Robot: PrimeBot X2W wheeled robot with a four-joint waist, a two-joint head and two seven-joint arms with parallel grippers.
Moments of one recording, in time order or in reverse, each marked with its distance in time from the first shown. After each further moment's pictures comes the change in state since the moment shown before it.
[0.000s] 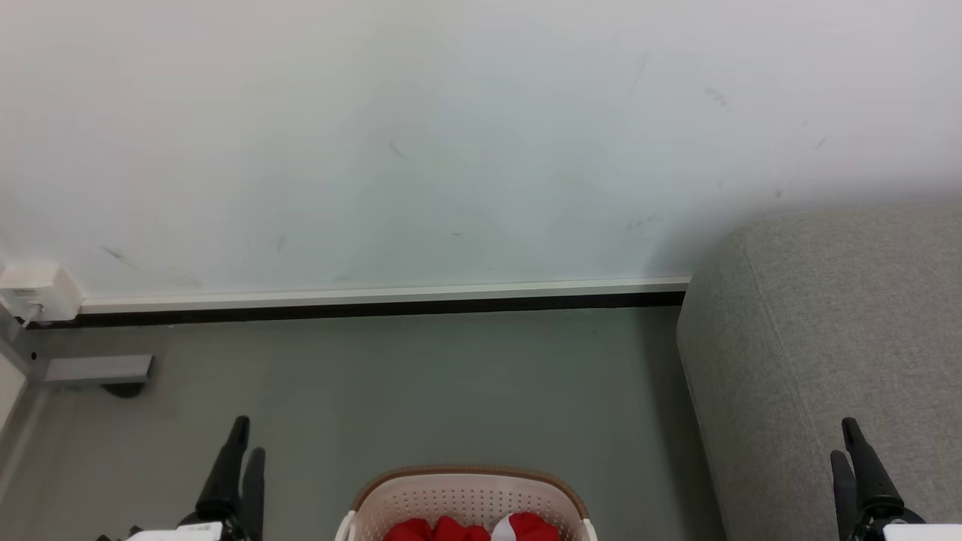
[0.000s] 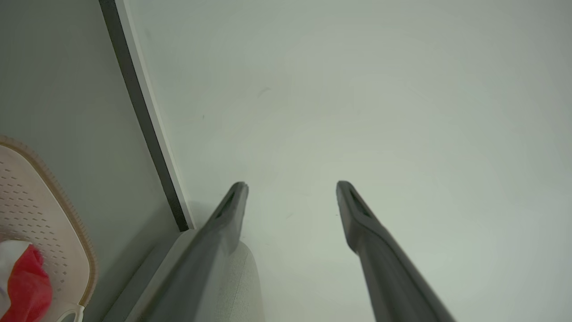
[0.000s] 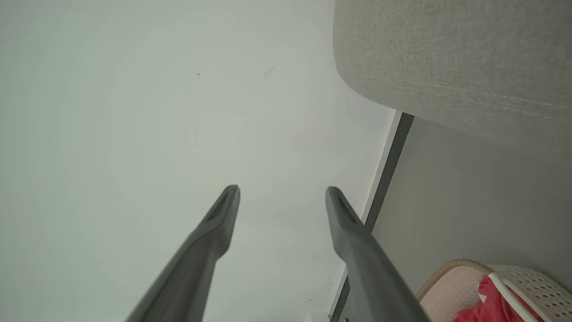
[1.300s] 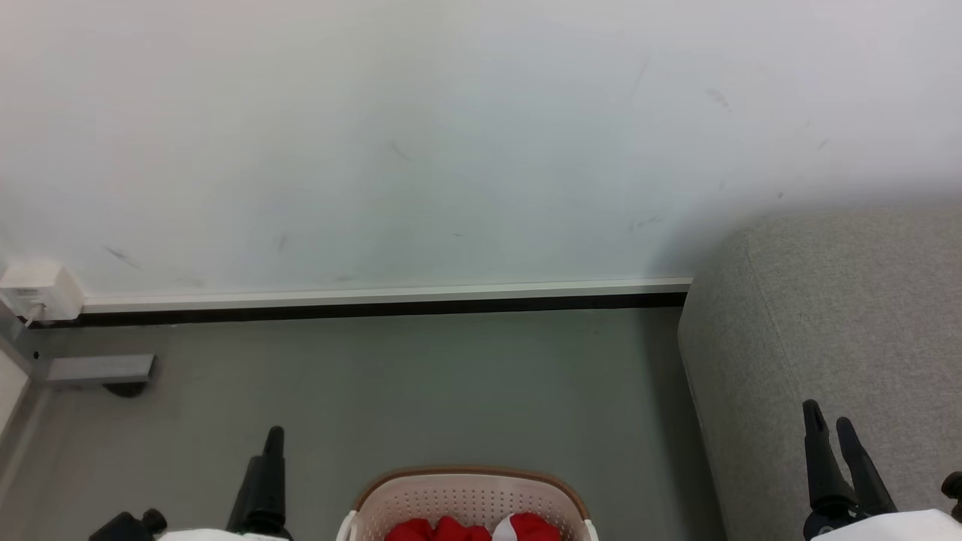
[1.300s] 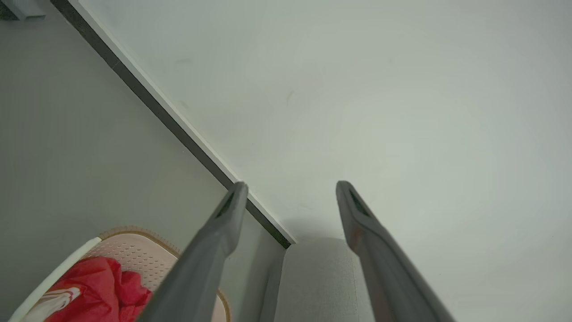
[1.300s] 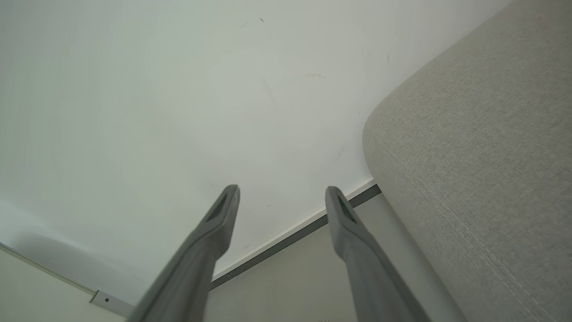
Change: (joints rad) left arm 0.038 0.002 -0.078 -0.051 0.538 0.056 -0.161; right arm 0.021 -0.044 0.114 -0.091 -0.712 0.000 -0.159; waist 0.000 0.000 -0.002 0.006
